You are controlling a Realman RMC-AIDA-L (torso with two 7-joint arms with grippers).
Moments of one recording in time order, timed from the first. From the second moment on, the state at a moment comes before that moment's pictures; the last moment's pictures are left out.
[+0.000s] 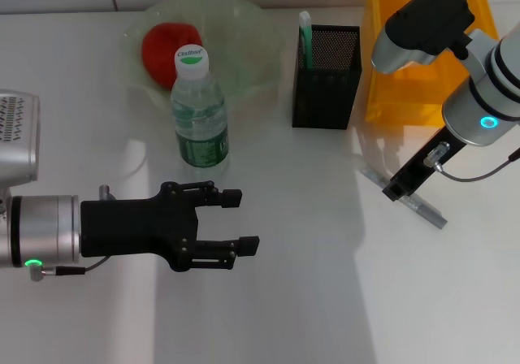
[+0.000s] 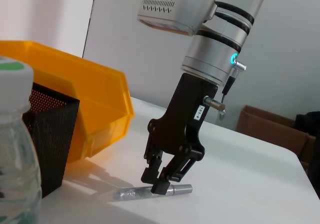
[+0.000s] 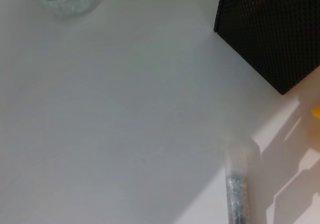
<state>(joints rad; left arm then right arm) -0.43 -2.06 1.07 0.56 1.76 1.56 -1.25 0.77 2.09 -1.40 -1.03 -2.68 -1.46 2.59</state>
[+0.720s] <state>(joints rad) -0.44 -2.06 1.08 0.56 1.76 1.55 -1.25 0.78 2.09 -1.41 -0.97 -2.69 -1.43 2.59</state>
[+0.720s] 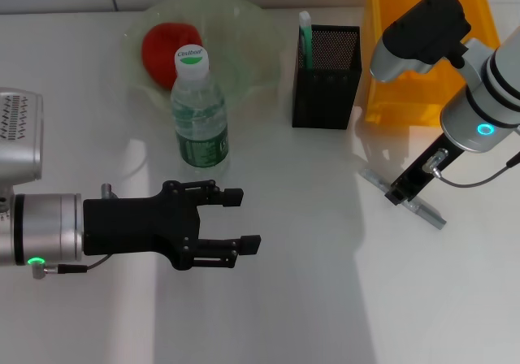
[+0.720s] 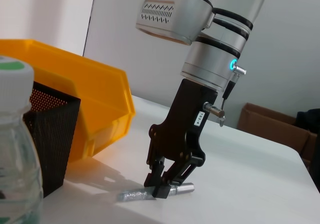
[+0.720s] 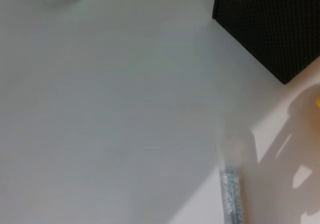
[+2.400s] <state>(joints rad) -0.43 -2.06 1.08 0.56 1.76 1.55 -1.25 0.41 2.08 -0.80 -0.97 -1.45 -1.51 1.83</state>
